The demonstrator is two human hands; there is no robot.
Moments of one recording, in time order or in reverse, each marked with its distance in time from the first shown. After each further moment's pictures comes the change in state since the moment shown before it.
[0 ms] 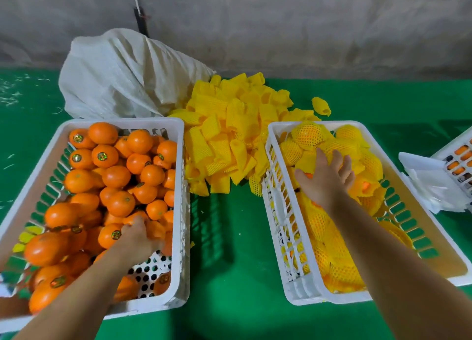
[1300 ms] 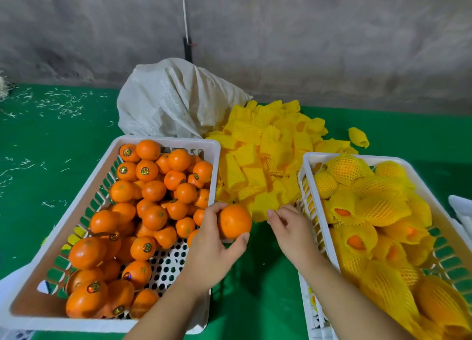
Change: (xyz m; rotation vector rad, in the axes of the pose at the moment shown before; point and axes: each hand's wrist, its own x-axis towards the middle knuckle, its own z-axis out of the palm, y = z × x) left_hand -0.081 0.091 0.034 -0.434 0.317 0.793; right_hand -0.057 -0.077 0.080 0.546 0.030 -0.544
